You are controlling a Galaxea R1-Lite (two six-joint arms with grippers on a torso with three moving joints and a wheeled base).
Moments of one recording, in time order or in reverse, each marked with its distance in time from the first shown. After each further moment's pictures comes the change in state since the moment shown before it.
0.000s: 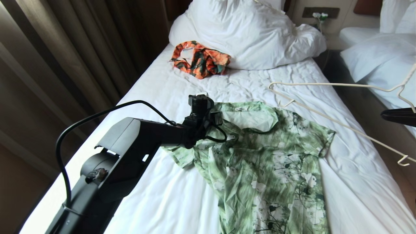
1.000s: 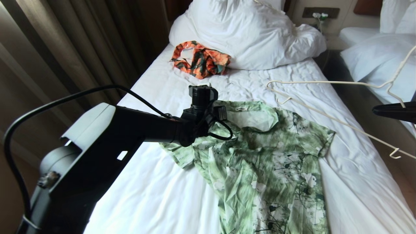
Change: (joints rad) left arm -0.092 -0.218 0.222 0.002 0.067 -0.011; right arm 0.040 0.089 -0.103 -0.013 -0.015 0.029
